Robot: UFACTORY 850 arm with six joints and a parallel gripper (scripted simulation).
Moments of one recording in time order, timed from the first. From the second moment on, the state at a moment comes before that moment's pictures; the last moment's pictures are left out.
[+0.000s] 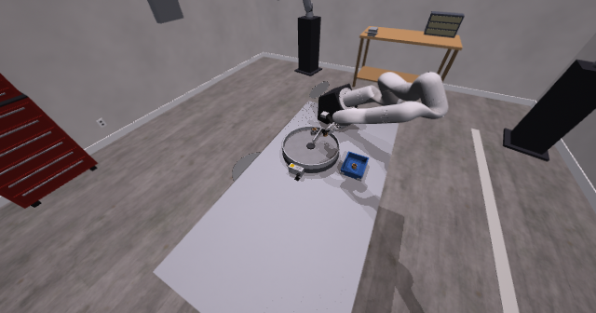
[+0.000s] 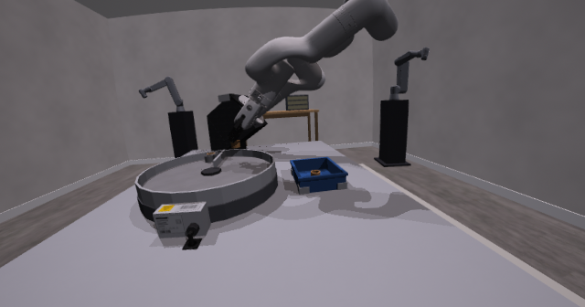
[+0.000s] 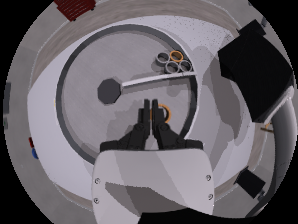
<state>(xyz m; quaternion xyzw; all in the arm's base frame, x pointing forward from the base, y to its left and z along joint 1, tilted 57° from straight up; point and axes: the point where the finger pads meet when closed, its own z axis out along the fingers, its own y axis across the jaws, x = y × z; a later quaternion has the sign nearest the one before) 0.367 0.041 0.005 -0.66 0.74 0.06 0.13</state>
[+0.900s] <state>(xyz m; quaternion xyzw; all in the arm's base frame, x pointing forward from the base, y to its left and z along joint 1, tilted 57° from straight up) 0.374 0.108 0.106 -0.66 0.74 0.05 0.15</state>
